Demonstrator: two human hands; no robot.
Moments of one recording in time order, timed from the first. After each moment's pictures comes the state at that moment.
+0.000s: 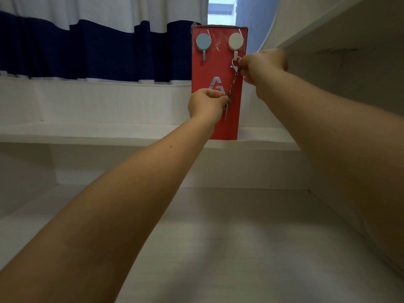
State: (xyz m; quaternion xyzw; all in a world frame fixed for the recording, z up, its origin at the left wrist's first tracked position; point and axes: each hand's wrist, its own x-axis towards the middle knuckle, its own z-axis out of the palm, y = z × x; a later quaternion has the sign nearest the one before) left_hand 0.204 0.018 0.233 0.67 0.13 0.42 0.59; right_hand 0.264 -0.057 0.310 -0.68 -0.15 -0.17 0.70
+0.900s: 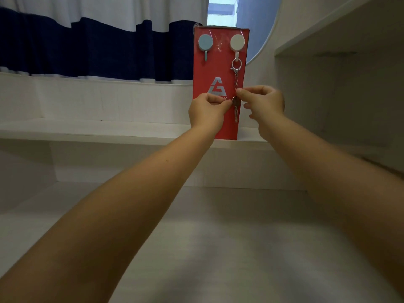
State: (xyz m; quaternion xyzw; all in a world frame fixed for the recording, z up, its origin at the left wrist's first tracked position) left_hand 0.191 0.013 0.217 0.69 0.10 0.45 0.56; right_hand 0.251 -0.078 0.233 -0.66 -0.24 -0.14 0.70
